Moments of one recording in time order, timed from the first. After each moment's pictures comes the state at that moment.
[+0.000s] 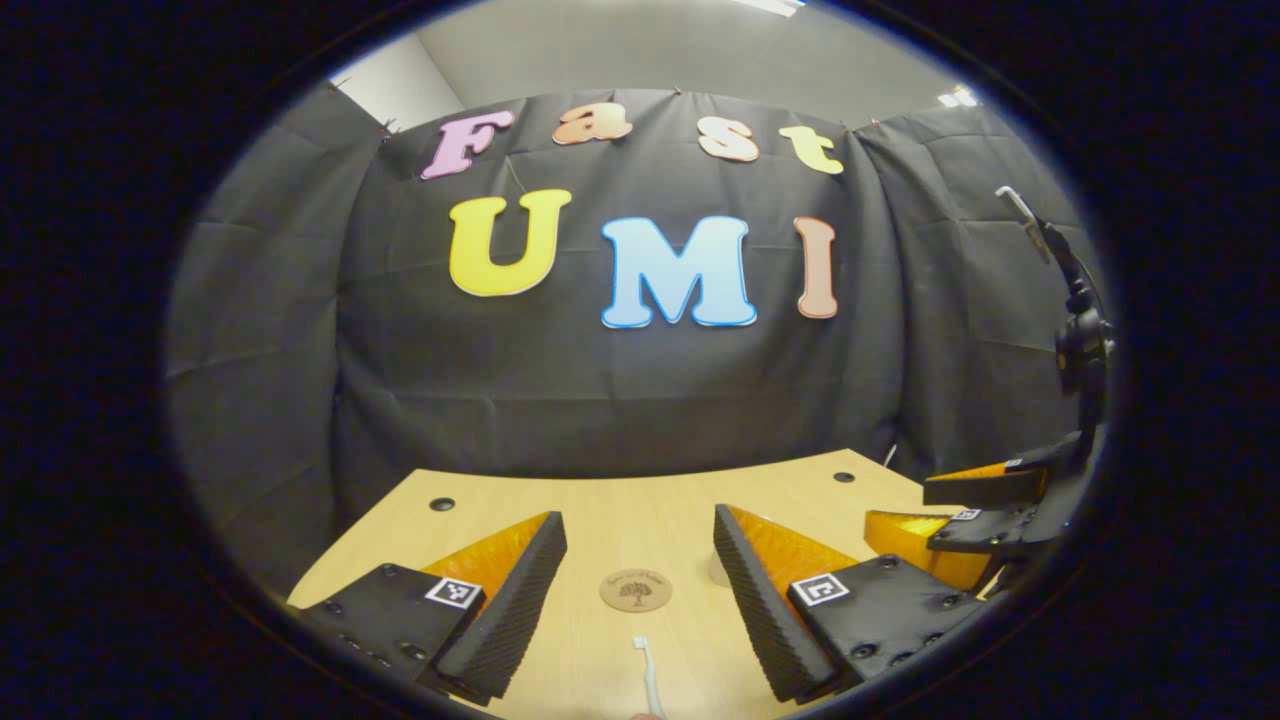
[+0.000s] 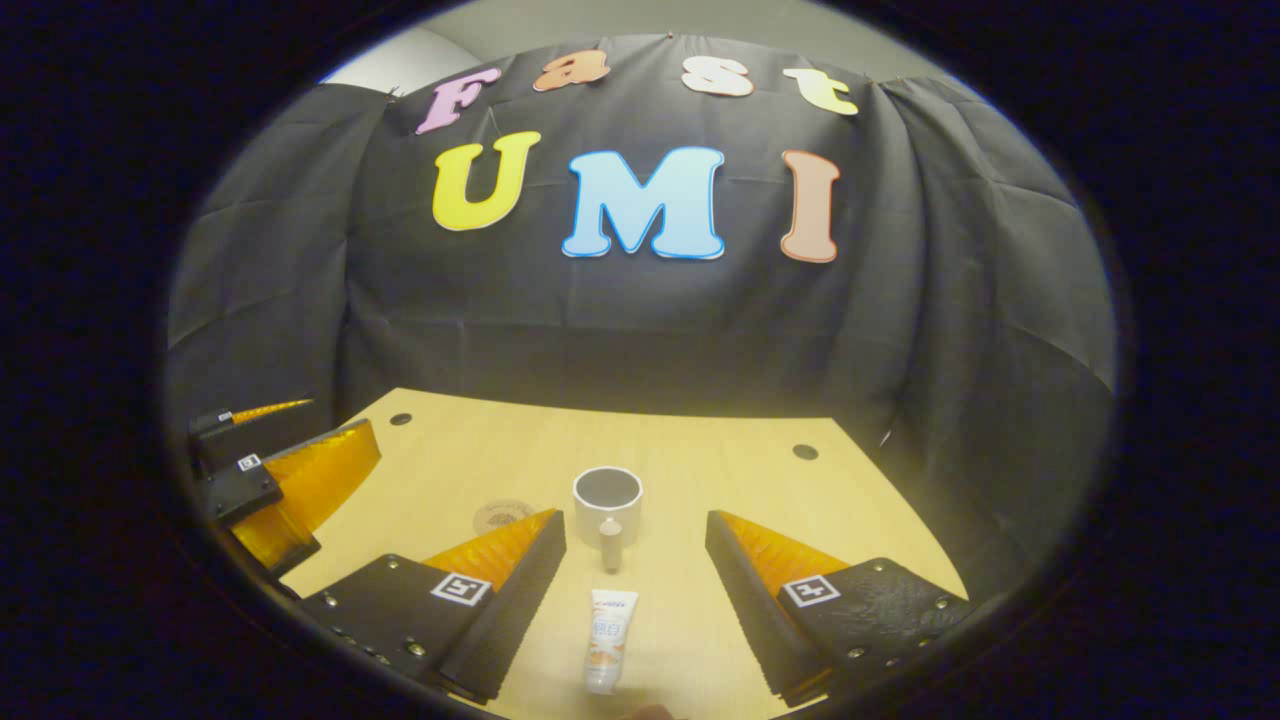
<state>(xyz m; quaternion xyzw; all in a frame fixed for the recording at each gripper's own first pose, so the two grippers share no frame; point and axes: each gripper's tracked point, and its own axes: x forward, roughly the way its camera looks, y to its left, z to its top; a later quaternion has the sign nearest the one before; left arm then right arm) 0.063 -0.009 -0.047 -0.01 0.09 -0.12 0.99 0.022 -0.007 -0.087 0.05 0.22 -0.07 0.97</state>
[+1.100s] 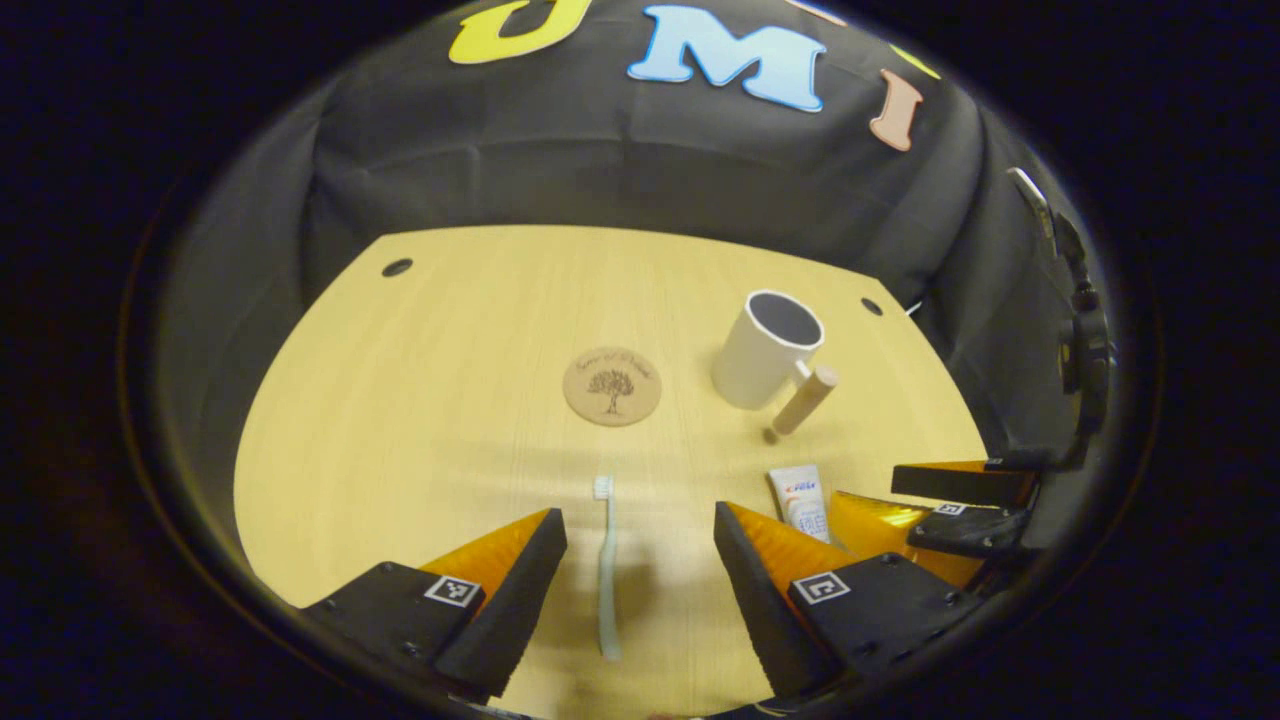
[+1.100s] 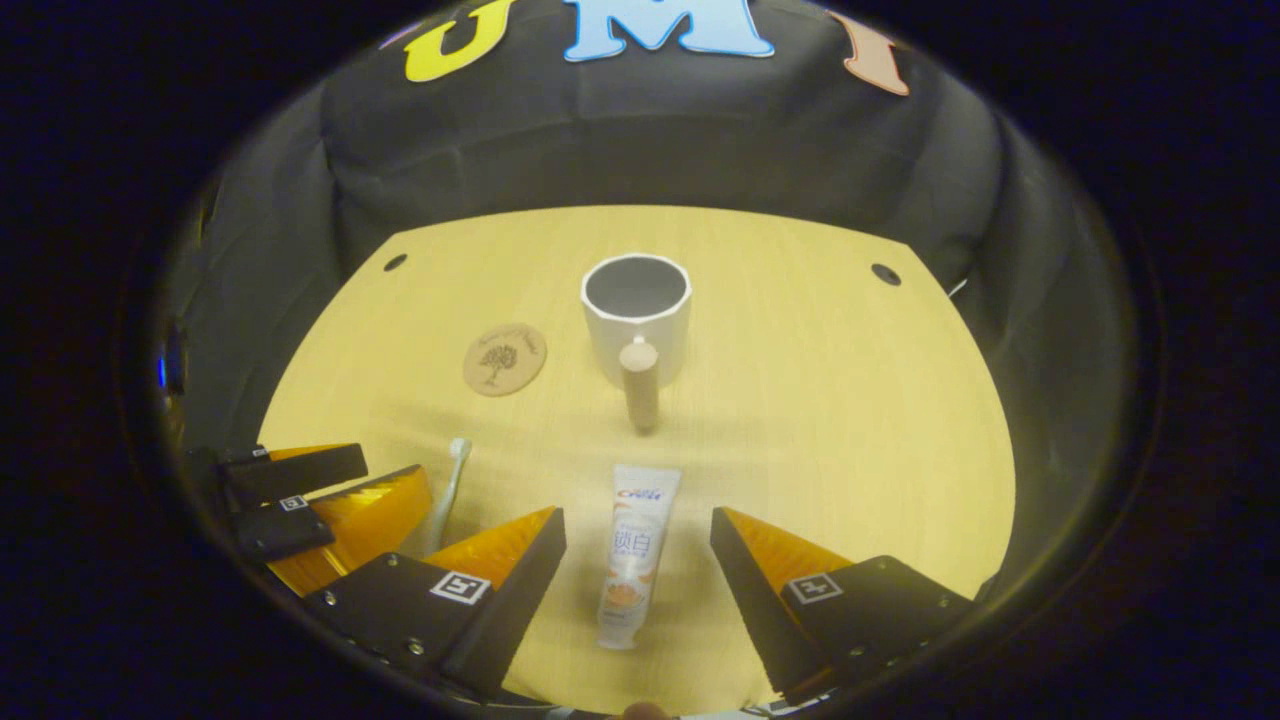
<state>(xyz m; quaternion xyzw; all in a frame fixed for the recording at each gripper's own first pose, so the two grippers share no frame) 0.058 -0.022 -0.254 -0.06 0.47 -0.09 0.88 0.017 0.019 -0.226 0.09 0.50 0.00 0.86</state>
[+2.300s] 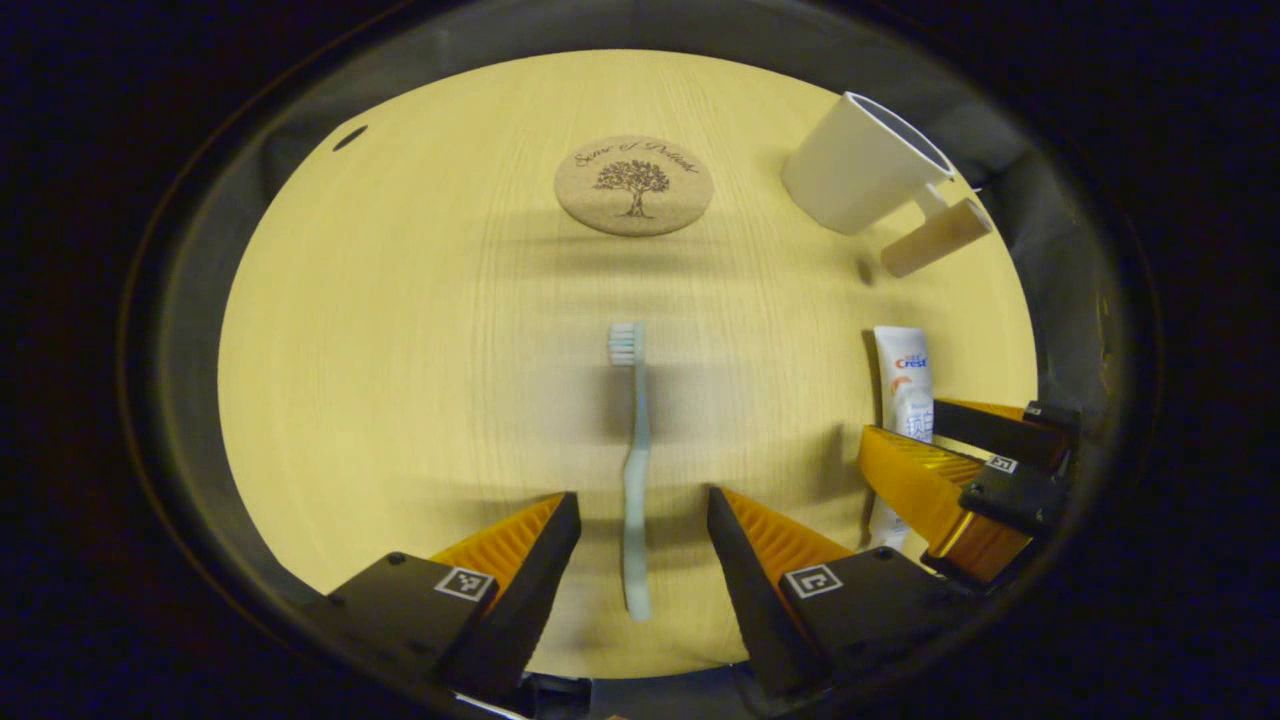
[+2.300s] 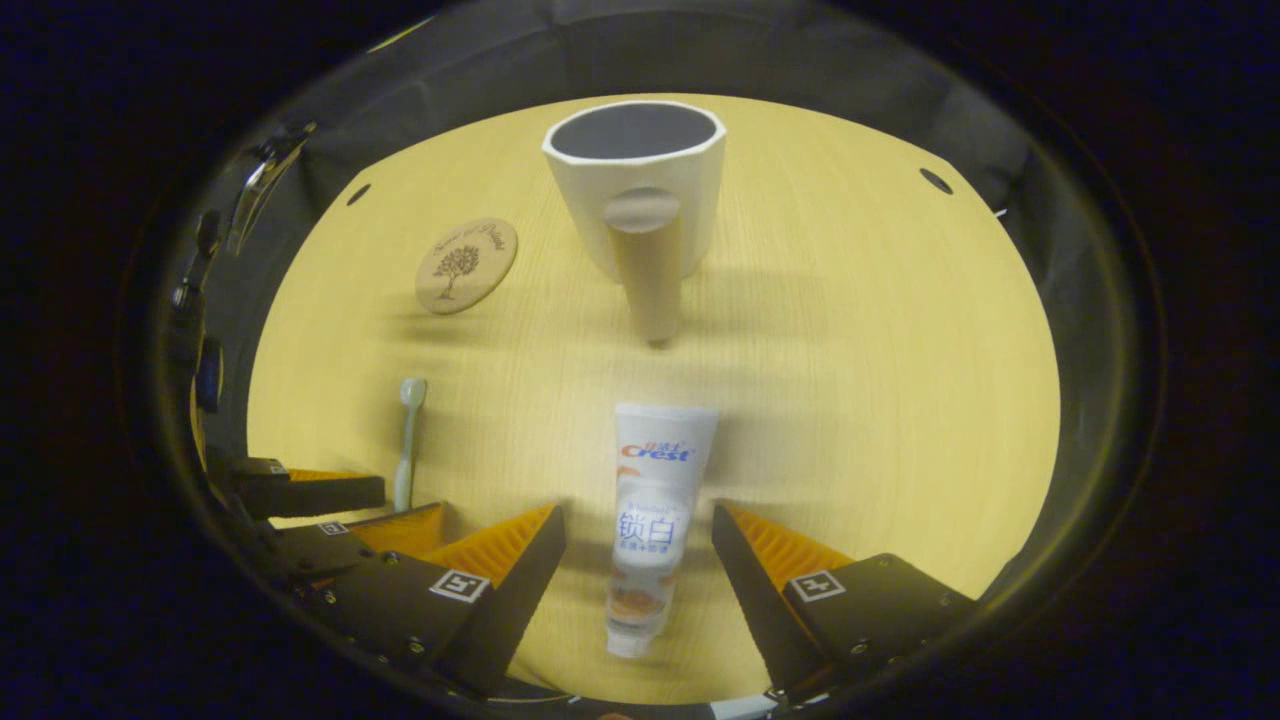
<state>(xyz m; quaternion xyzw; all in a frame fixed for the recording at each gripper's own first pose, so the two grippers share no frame) 0.013 -0.005 -0.341 0.00 0.68 -0.07 0.73 0.010 0.042 -0.296 0.12 0.62 0.02 0.78</state>
